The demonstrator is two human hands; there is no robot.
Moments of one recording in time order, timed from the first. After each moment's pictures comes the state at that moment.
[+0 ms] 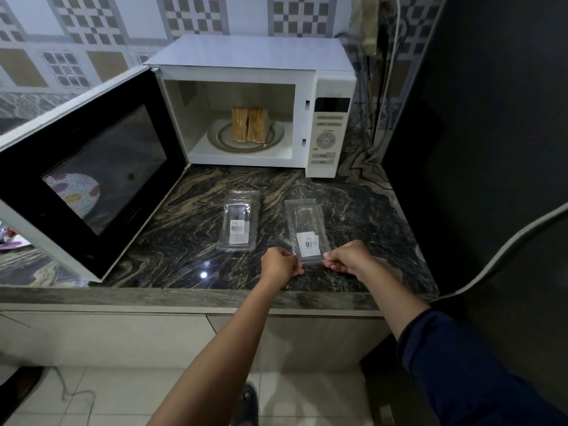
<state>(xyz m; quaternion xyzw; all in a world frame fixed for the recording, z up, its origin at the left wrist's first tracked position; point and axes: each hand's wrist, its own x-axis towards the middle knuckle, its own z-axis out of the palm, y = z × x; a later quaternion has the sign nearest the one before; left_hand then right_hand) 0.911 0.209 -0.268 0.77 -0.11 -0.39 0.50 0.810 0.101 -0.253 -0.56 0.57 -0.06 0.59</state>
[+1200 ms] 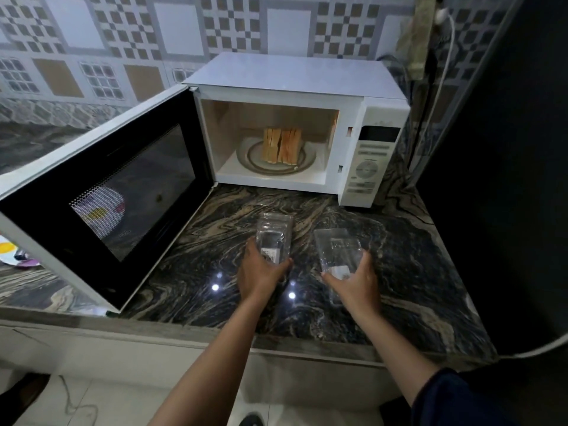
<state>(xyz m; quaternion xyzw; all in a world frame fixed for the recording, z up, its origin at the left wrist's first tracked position) 1.019 0.225 -0.278 0.89 -0.17 -0.12 0.41 0.870 0.125 -0.274 -0.74 0.51 -0.24 0.36</state>
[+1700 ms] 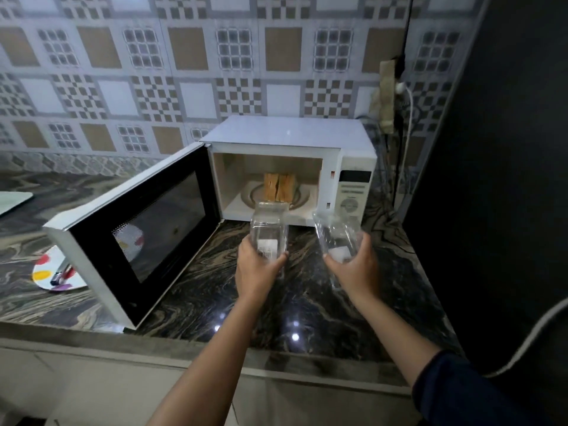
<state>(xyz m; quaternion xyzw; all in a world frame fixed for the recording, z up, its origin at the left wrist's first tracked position) 0.993 0.240 -0.190 0.83 -0.24 0.00 0.50 0.862 0.119 -0.183 -0.74 0.42 -0.40 0.32</state>
